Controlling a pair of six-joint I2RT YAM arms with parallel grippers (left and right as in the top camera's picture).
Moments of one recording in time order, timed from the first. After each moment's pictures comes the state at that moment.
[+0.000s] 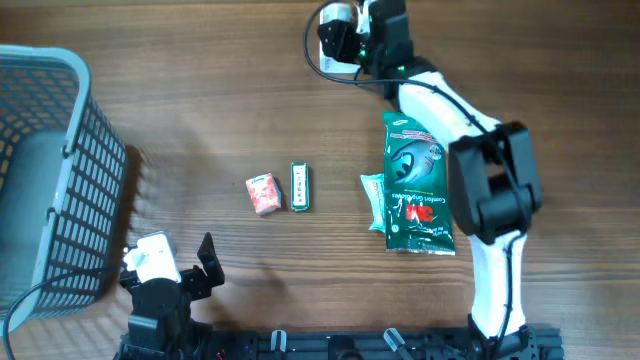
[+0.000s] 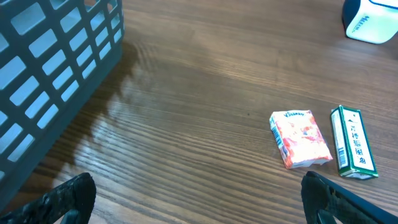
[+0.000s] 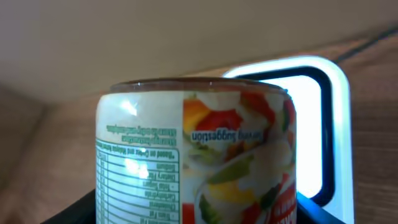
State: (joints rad) left arm -0.21 0.01 0.39 -0.97 -0.32 -0.33; right arm 0.34 2.28 1.70 0.09 -0.23 0.53
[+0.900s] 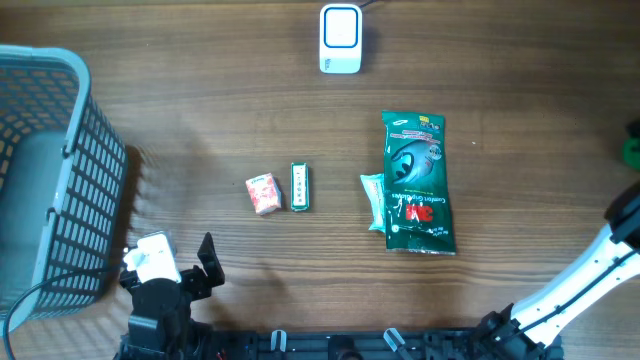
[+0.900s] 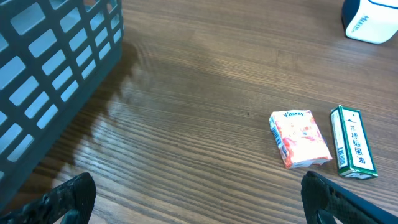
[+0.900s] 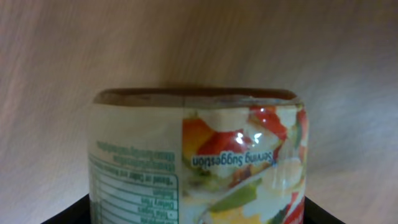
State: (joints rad) left arm -0.21 0.01 0.39 -0.97 -0.32 -0.33; right arm -0.76 2.41 1.98 -0.82 0.16 0.44
